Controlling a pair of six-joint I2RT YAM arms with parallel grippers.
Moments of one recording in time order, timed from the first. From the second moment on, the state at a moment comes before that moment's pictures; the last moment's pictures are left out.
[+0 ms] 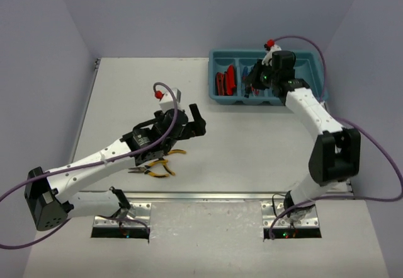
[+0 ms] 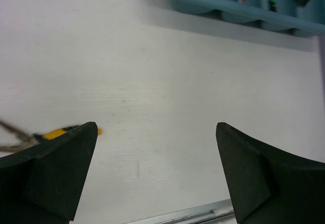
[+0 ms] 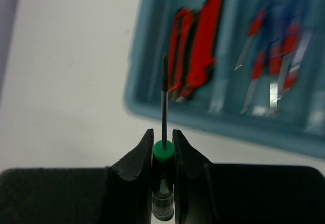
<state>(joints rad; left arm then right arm) -0.88 1.15 0.98 -0.42 -0.52 -0.82 0.17 1.64 1.30 -0.20 -0.25 0.36</state>
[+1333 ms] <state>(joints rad) -0.53 1.25 0.77 -1.04 -0.40 -1.41 0.16 1.78 1.66 -0.62 -0.04 0.11</state>
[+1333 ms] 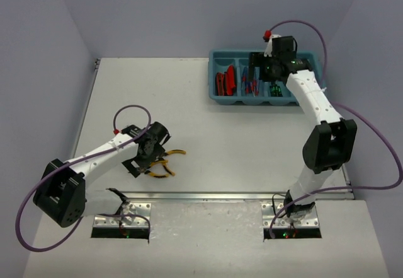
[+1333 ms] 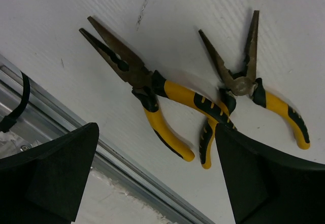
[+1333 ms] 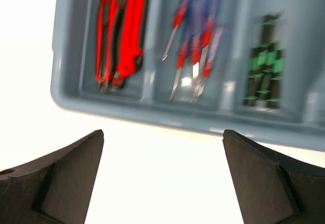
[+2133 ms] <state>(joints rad) -0.53 1.29 0.66 -0.77 -0.33 -1.65 0.27 1.62 1.27 -0.49 -0.20 0.12</state>
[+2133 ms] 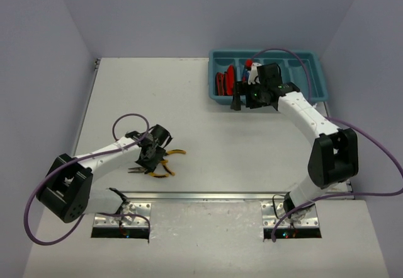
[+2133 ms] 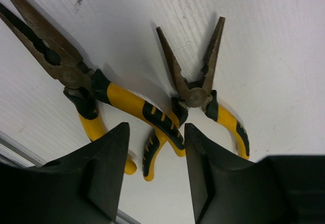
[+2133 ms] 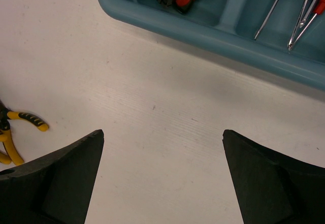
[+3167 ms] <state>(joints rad) -0.53 1.08 0.67 -0.87 -0.41 -1.58 0.27 1.61 1.21 -0.42 -0.38 0.14</state>
